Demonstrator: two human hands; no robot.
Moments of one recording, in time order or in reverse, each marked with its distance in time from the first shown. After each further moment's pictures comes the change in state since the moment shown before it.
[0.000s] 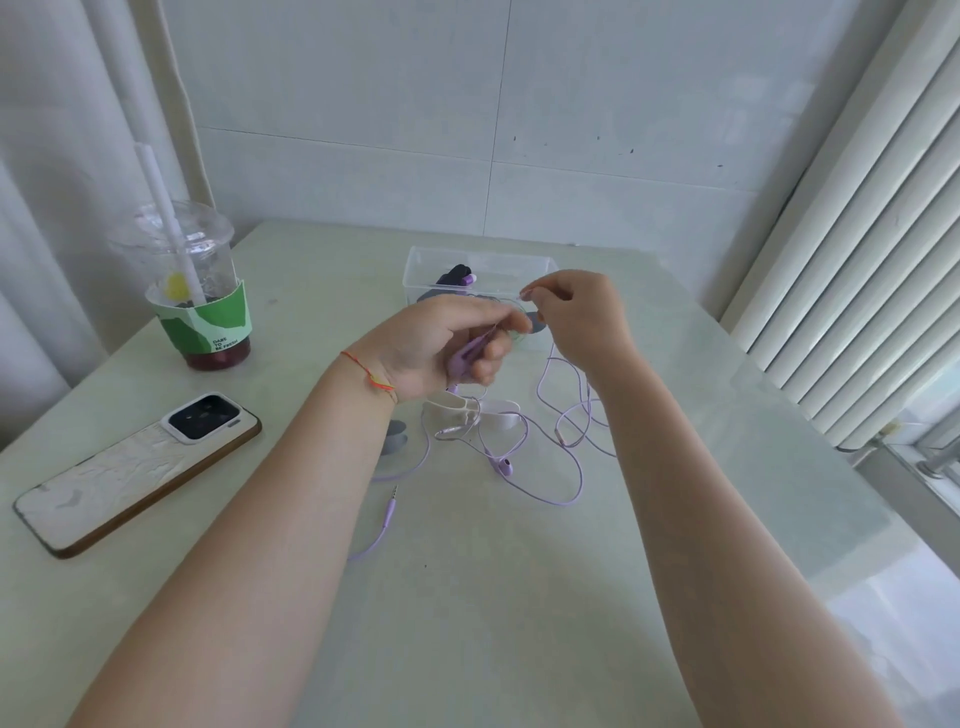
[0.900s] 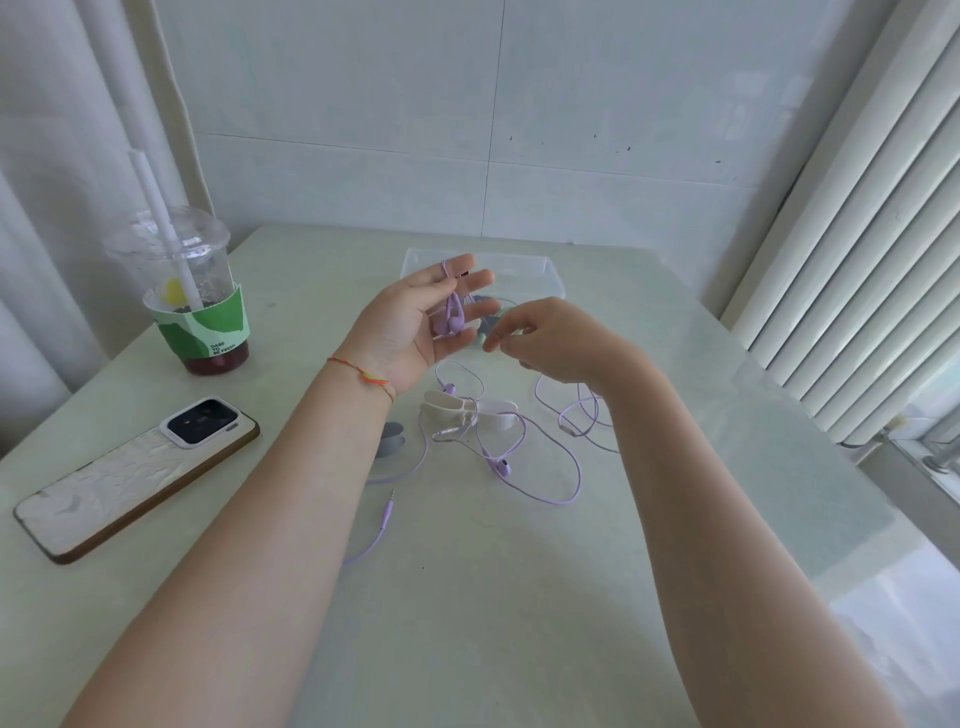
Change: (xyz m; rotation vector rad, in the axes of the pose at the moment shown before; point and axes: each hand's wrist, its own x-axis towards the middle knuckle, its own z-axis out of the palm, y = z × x) left_hand 0.003 0.001 -0.010 -0.290 0.350 0.203; right_hand -0.017 -0.016 -0.008 -0.256 -0.468 -0.028
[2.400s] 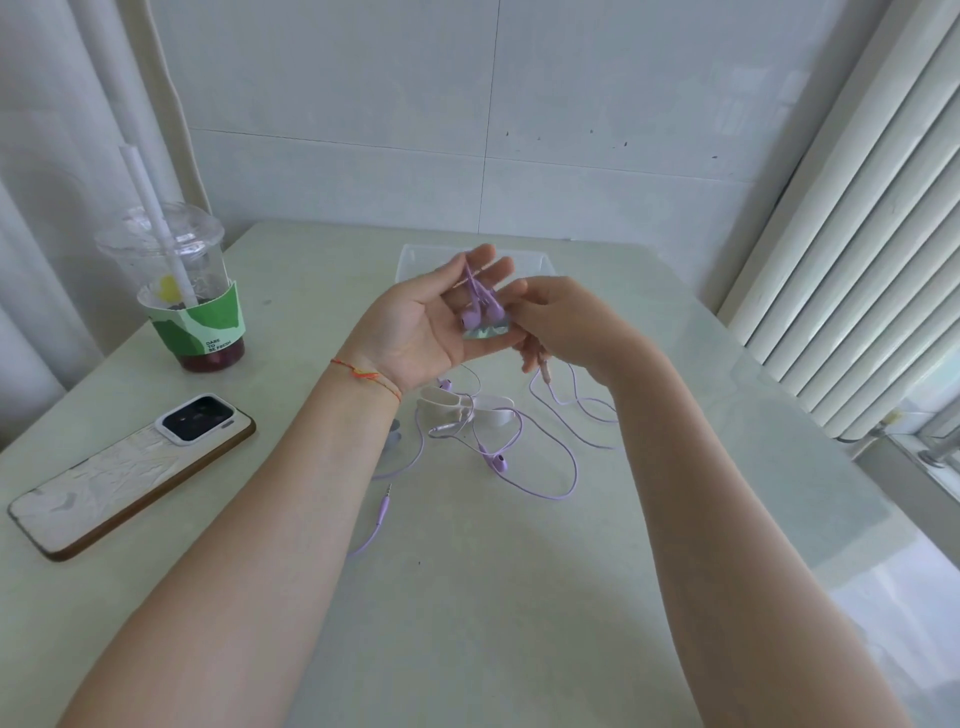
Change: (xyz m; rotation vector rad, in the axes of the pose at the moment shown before) left_hand -0.002 -0.005 0.008 -0.225 -0.184 -0.112; right_hand 0.003 0.007 -0.005 0.316 0.064 -0.023
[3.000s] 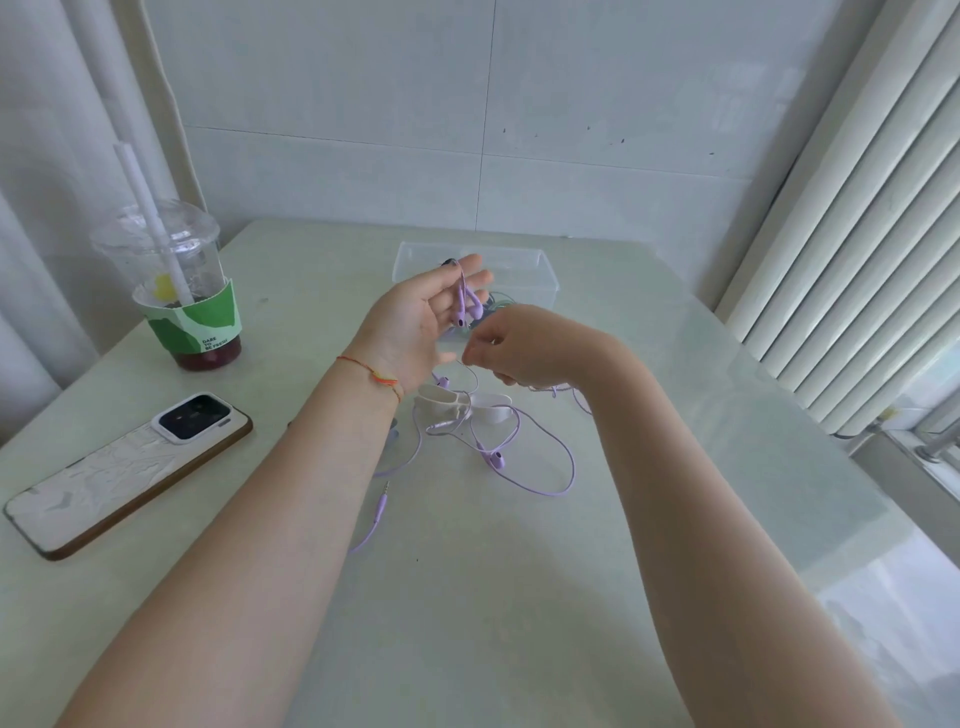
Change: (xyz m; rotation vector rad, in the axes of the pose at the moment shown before) left_hand 0.007 -0.002 -0.006 0.373 0.250 -0.008; right_hand -0.007 -0.017 0.019 -0.520 -0.253 0.043
